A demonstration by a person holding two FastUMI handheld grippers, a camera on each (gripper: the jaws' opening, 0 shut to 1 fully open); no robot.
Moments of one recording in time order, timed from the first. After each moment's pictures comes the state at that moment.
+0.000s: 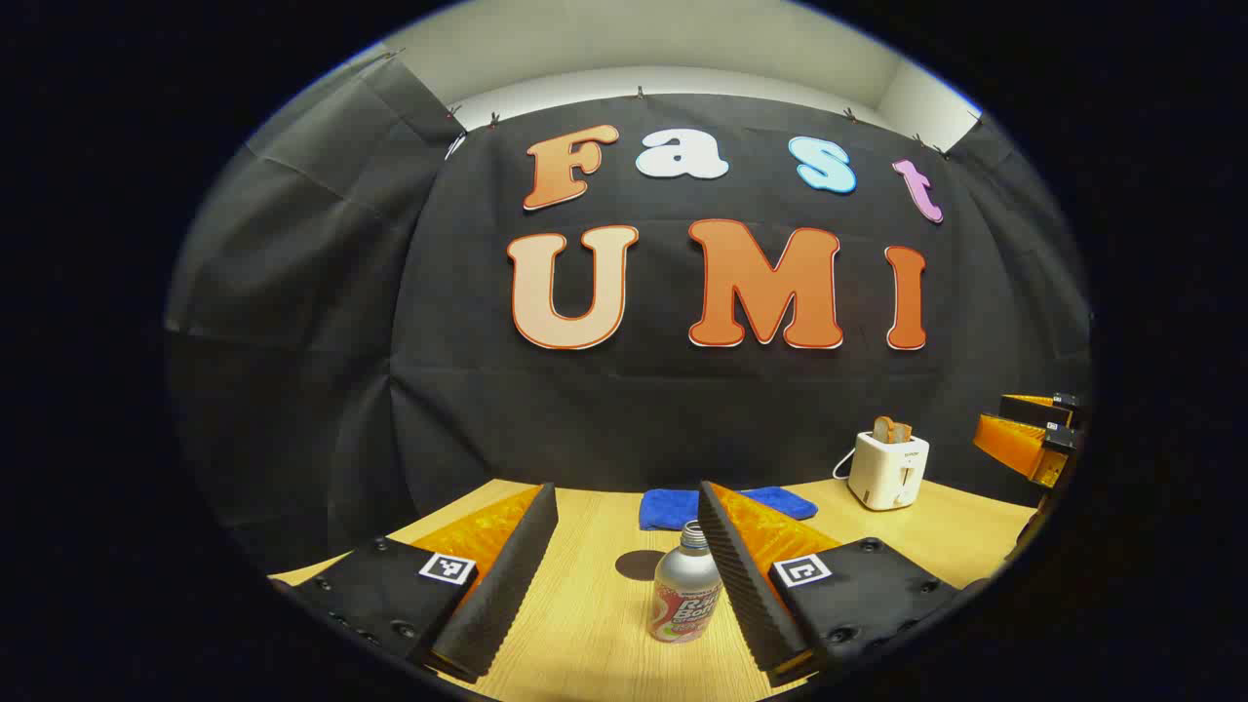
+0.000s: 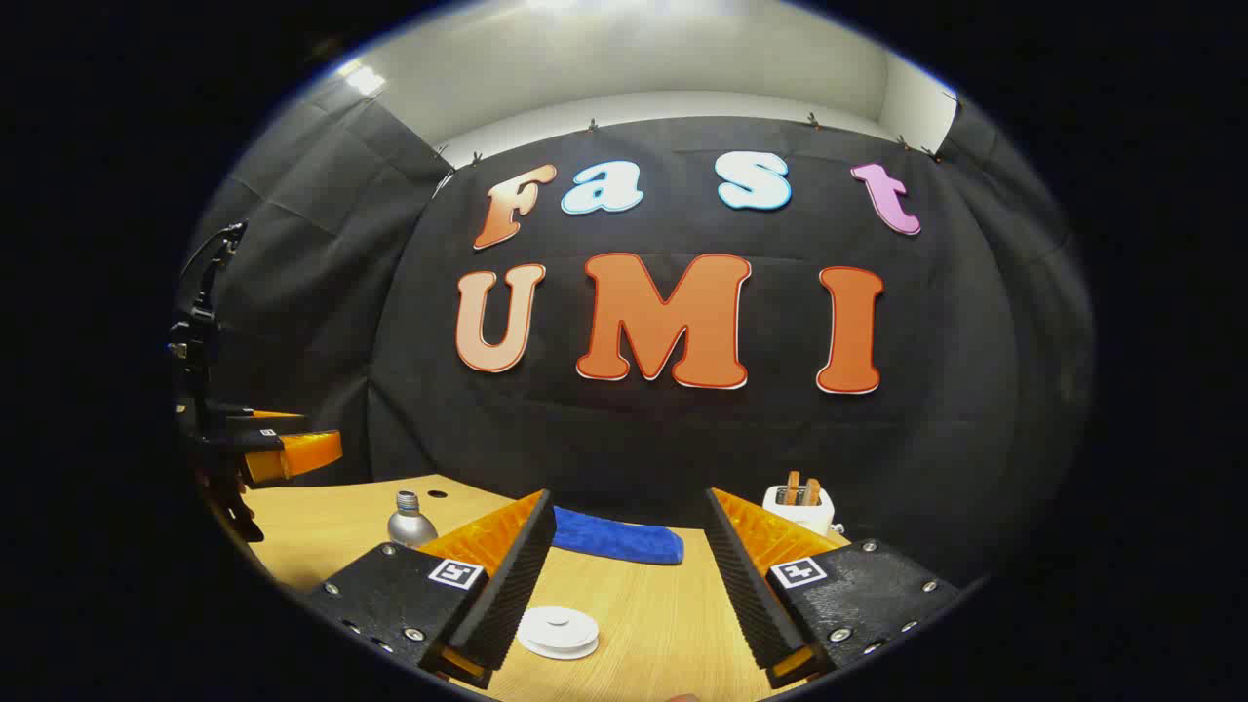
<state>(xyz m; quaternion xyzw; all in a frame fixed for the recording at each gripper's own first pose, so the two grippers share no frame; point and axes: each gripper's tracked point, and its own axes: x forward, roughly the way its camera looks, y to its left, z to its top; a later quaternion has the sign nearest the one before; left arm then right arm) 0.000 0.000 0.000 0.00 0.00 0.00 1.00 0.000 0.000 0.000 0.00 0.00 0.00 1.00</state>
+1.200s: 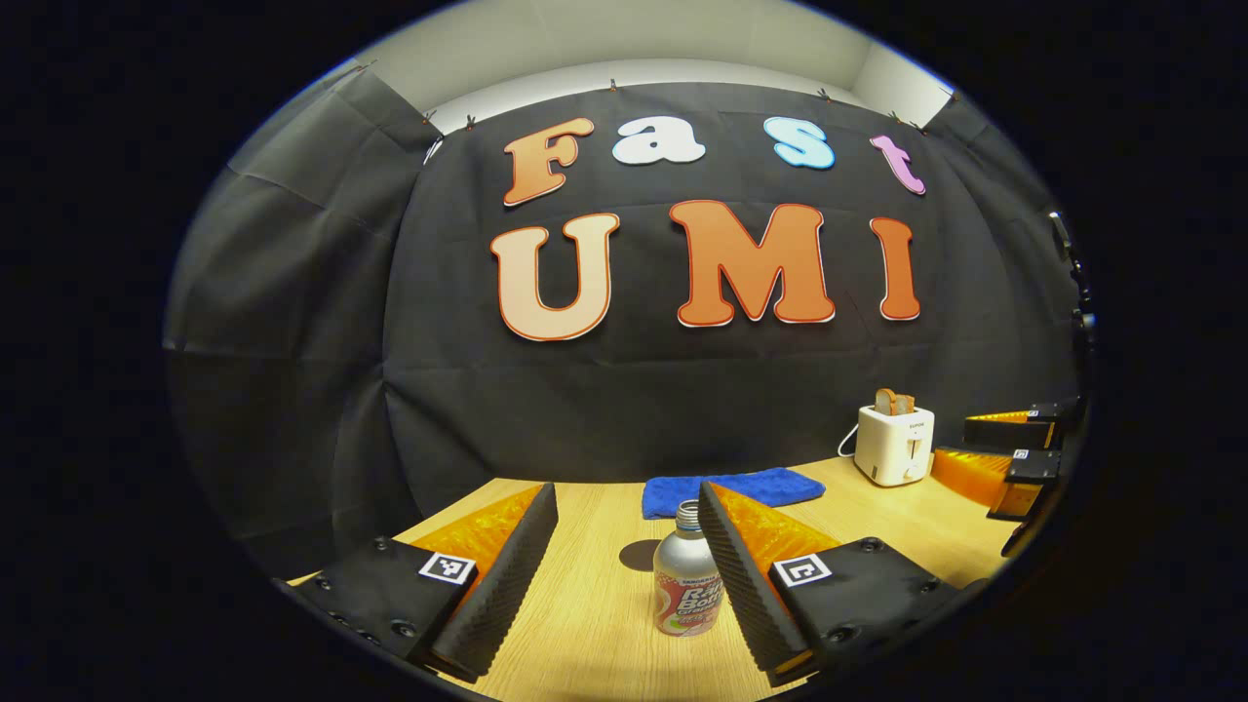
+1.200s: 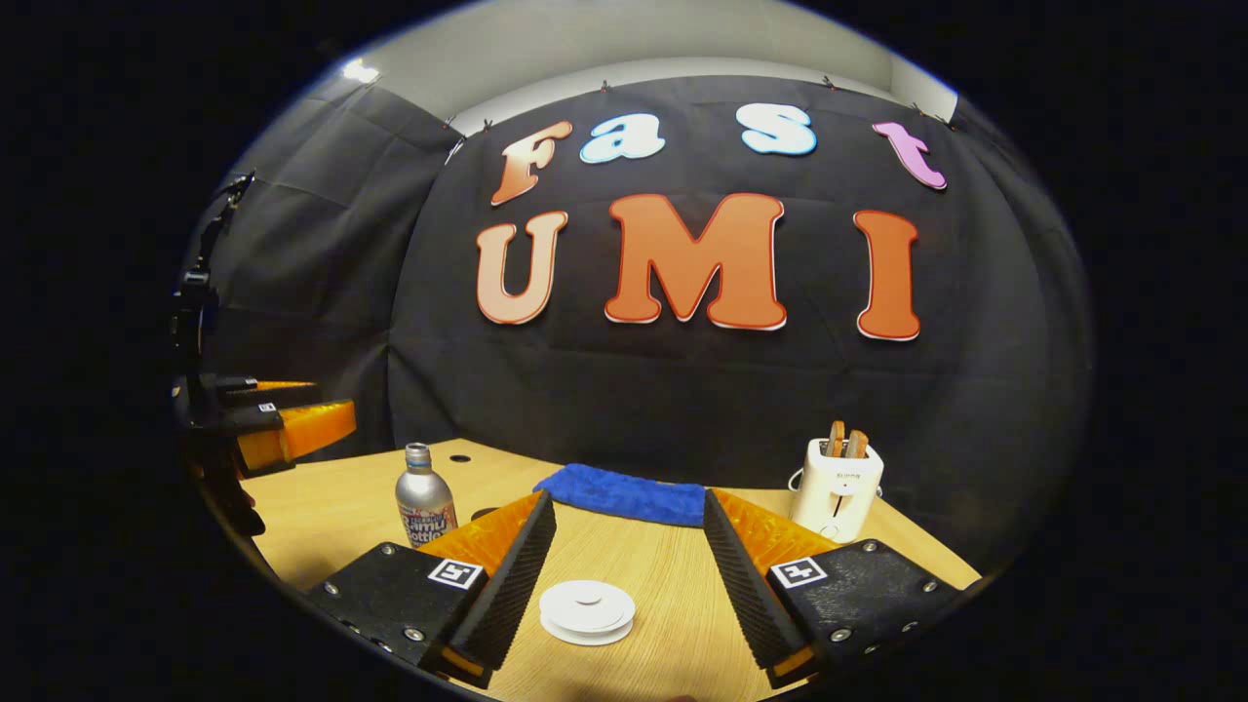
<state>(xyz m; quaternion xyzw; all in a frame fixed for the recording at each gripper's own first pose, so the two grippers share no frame) 0.005 -0.009 -0.026 0.04 0.01 -0.01 1.00 0.024 0.031 -0.081 0.00 0.08 0.04 1.00</state>
